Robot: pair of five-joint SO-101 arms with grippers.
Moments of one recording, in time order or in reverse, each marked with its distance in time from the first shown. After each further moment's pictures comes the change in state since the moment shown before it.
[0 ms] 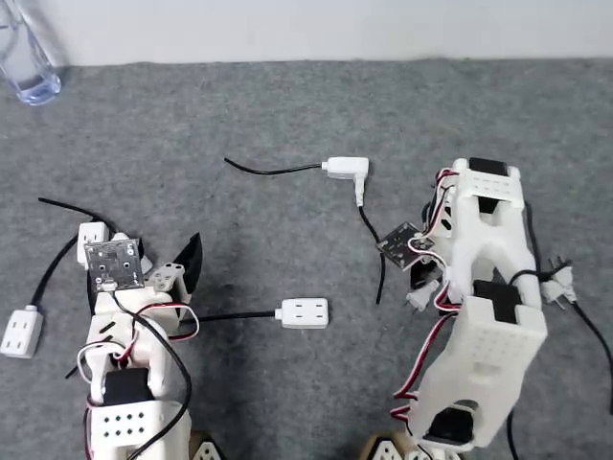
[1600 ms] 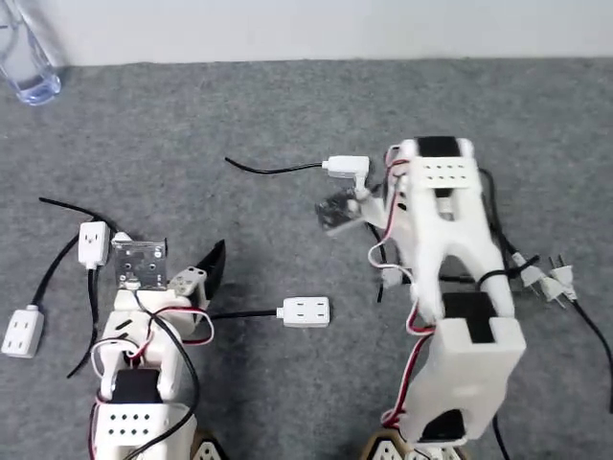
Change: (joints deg) left arm 7.0 -0.3 1.0 0.0 -1.9; right arm -13.4 -8.7 -4.6 -0.8 -39.7
